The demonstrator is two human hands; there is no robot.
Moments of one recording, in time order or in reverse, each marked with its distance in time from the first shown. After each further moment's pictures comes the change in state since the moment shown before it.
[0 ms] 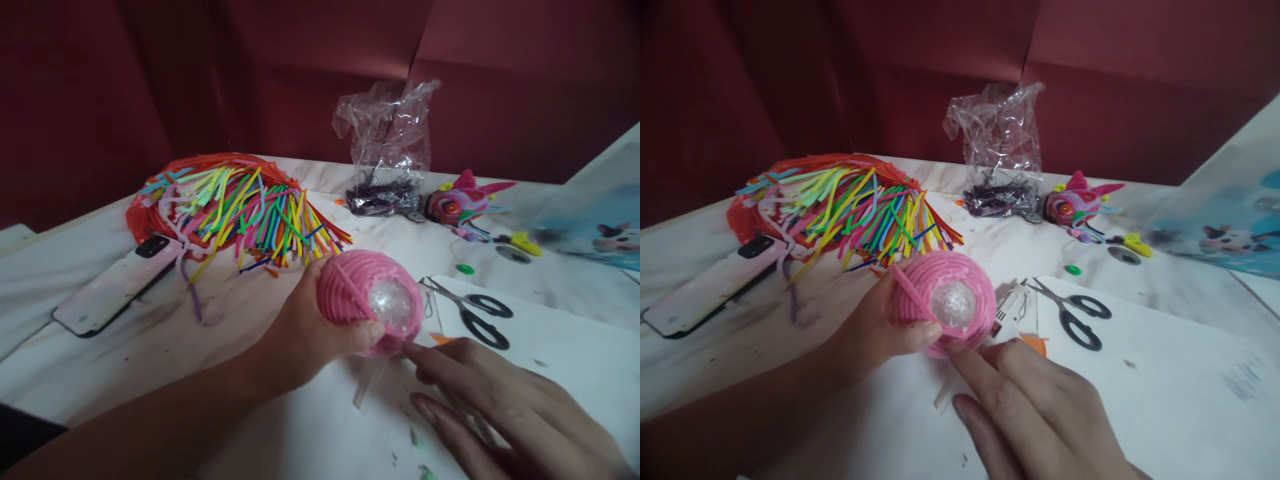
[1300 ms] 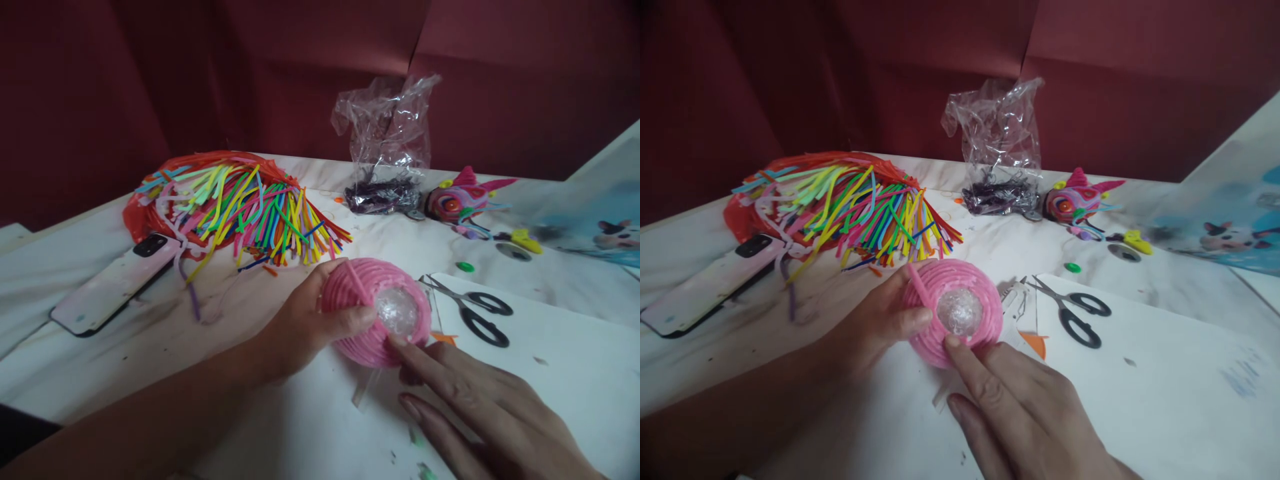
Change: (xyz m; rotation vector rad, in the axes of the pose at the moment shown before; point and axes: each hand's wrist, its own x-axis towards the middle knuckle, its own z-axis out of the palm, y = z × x) left_hand 0.006 -0.006 -0.001 -0.315 -0.198 -0.092; right_hand -0.007 0.004 0.014 0.183 -0.013 -0.004
